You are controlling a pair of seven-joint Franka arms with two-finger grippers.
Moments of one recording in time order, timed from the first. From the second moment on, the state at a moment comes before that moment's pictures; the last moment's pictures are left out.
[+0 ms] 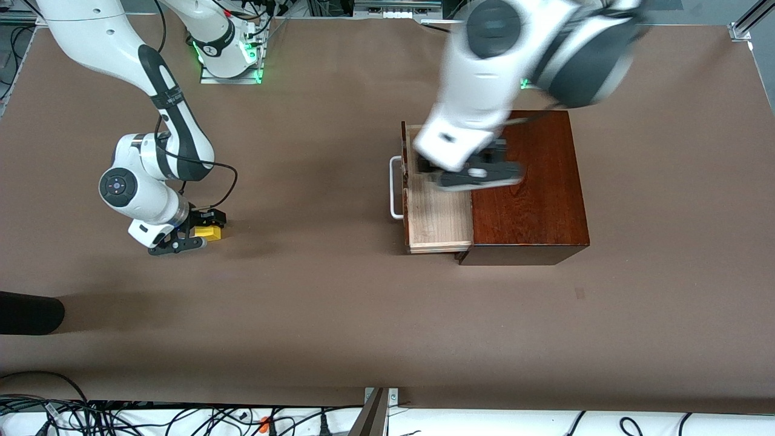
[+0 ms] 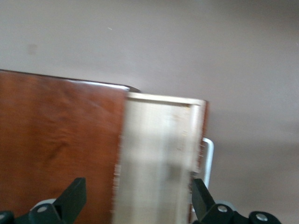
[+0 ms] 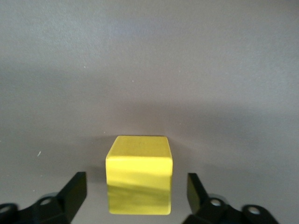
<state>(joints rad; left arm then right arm) -0.31 0.40 -0.30 -1.21 0.11 1.59 -0.76 0.13 0.47 -0.07 -2.05 0.01 2.46 -0.14</state>
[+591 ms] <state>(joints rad) -0.09 0.32 -0.25 -1.26 0.05 1.50 -0.42 0.14 0.45 -0.03 -2.00 0.01 2.39 -0.15</state>
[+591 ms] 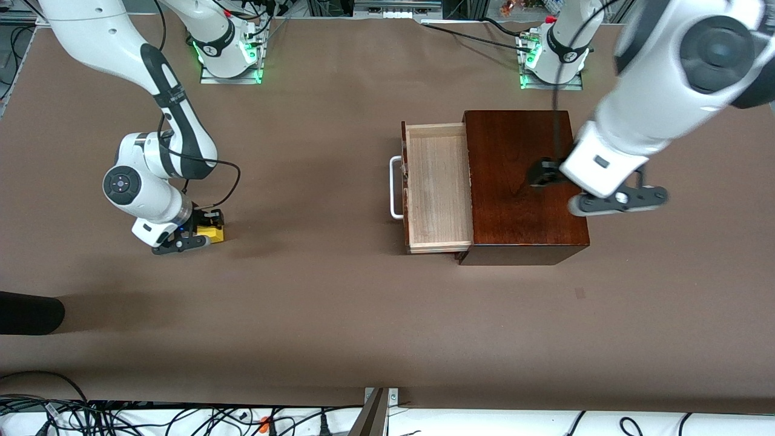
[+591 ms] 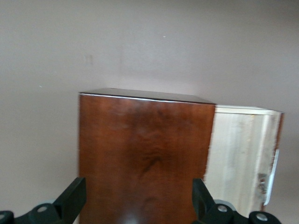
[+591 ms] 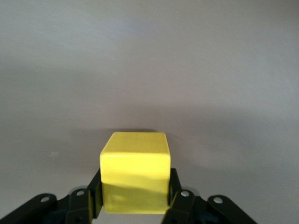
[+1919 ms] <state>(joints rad) -0.17 0.12 0.11 -1.47 -0.03 1.55 -0.02 0.79 0.61 0.13 -1.25 -0.15 1.98 -0.15</state>
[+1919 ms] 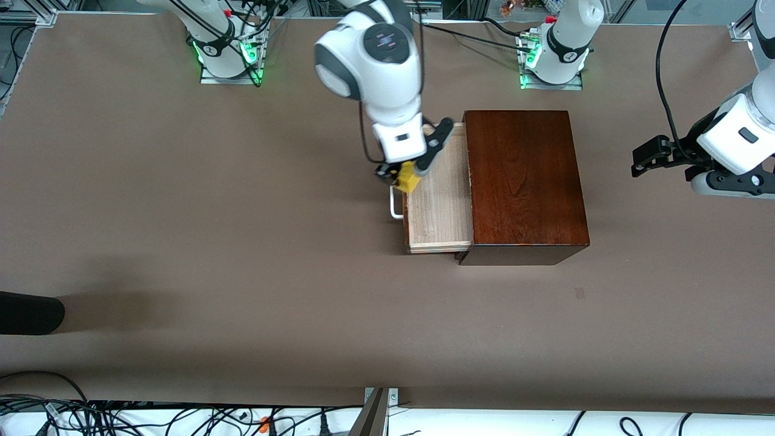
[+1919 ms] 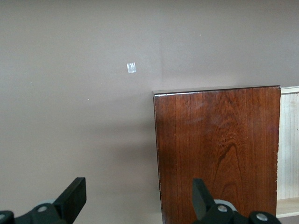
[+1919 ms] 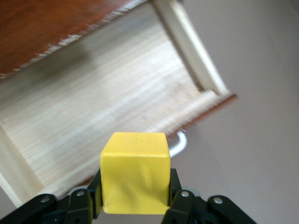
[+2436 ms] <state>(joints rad) -0.17 0.10 0.11 -1.48 -0.03 1.54 -0.02 0.88 0.66 0.13 -1.22 -0.24 1.98 -0.19</state>
